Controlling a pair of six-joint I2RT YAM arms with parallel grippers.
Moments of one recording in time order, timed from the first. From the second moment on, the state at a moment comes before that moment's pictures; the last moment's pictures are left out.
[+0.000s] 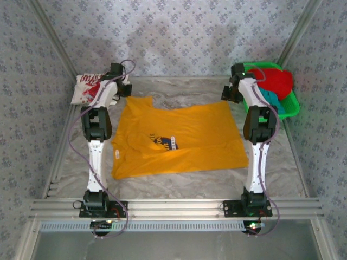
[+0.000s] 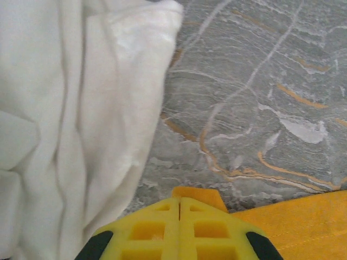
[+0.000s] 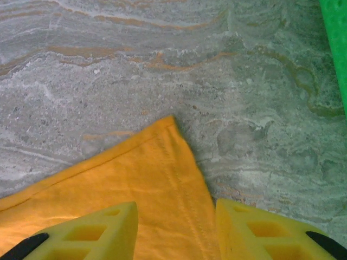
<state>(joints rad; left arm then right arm) -0.07 2.54 2.33 -0.82 0.01 0.01 0.03 2.37 2.16 -0.99 -0.02 0.24</state>
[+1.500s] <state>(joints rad) -0.09 2.58 2.59 -0.81 0.15 -0.08 0.04 2.58 2.40 -0.97 -0.05 0.38</state>
